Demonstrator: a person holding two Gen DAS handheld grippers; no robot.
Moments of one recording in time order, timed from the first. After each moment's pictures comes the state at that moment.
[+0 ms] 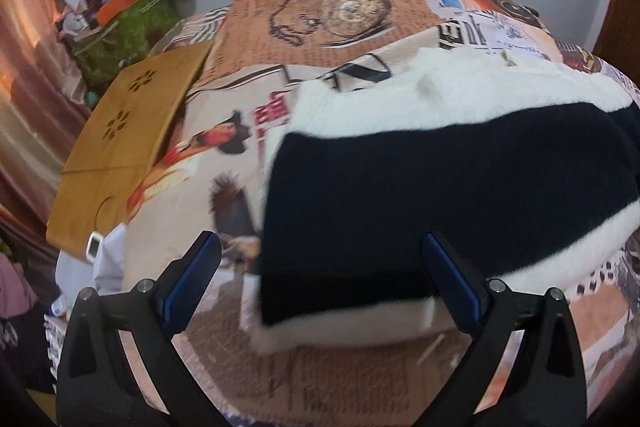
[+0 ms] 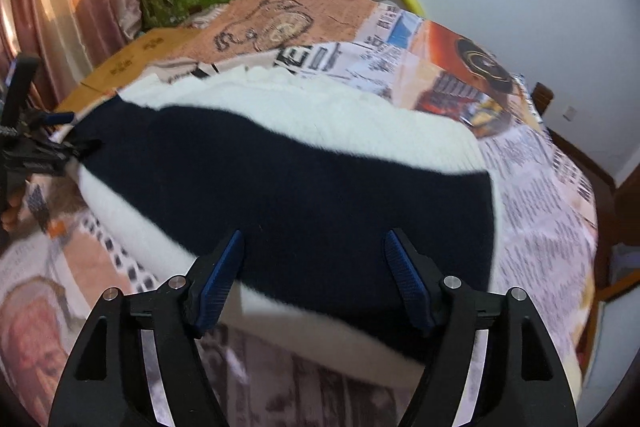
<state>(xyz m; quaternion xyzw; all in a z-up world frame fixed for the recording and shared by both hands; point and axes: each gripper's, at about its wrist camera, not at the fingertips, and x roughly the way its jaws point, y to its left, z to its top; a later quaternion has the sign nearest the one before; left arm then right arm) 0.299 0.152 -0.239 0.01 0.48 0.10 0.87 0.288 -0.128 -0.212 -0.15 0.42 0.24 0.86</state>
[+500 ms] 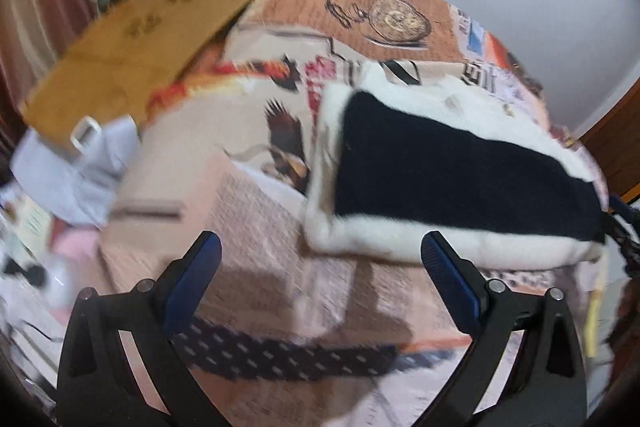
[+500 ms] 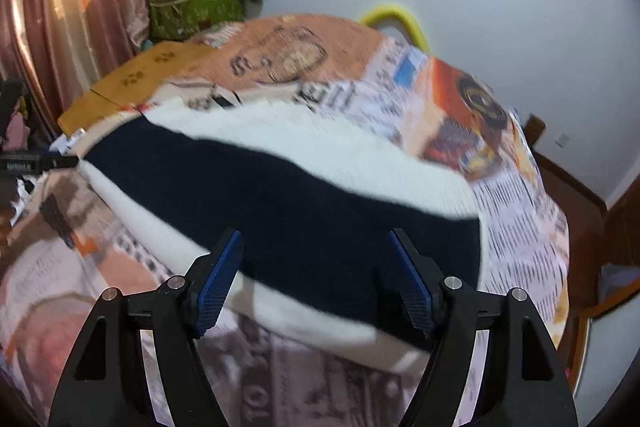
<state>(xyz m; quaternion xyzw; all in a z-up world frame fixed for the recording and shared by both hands) 0.238 0.208 -0.234 -0.20 0.48 0.08 0.85 0.270 -0.092 -0.169 -0.16 0.37 0.26 0.88</state>
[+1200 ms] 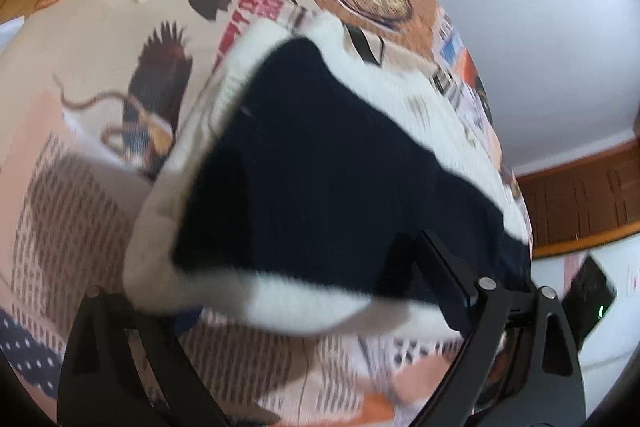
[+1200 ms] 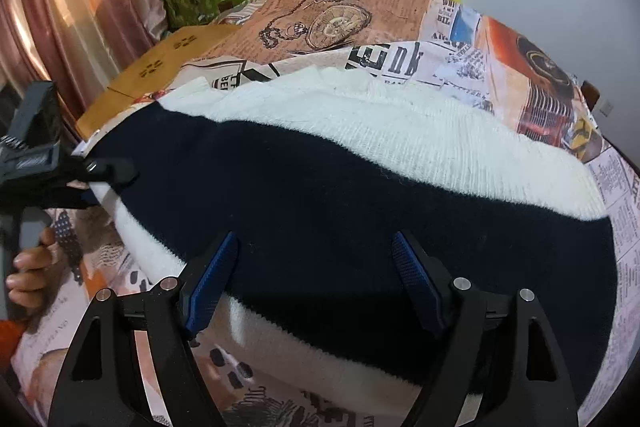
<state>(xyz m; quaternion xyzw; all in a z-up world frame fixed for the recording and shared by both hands) 0.300 0.198 -0.283 -0.39 0.48 0.01 0.78 0.297 -0.053 -0.223 -0.11 0.44 0.30 0.84</state>
